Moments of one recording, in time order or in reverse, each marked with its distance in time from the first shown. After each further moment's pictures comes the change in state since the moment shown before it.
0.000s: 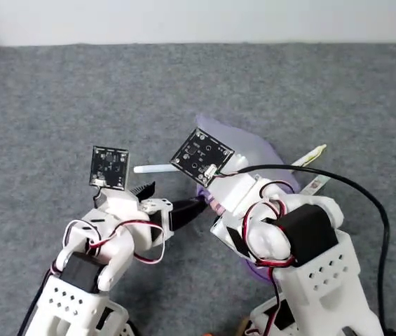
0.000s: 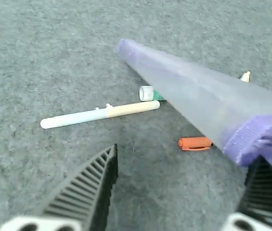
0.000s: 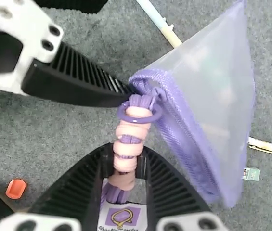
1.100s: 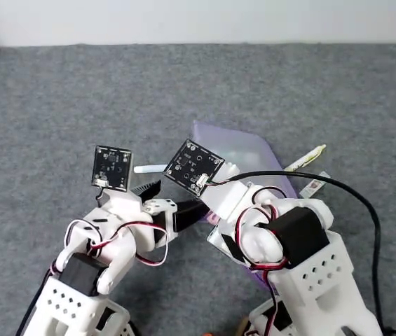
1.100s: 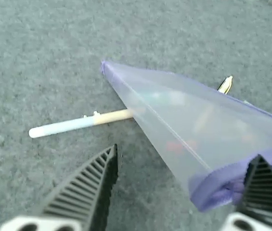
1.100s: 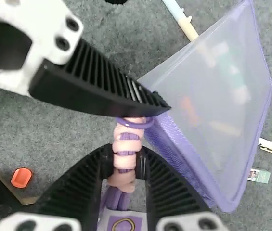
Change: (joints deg) left arm 3.3 -0.4 -2.0 1.6 0.5; right arm -2.5 -0.8 3.3 0.1 0.1
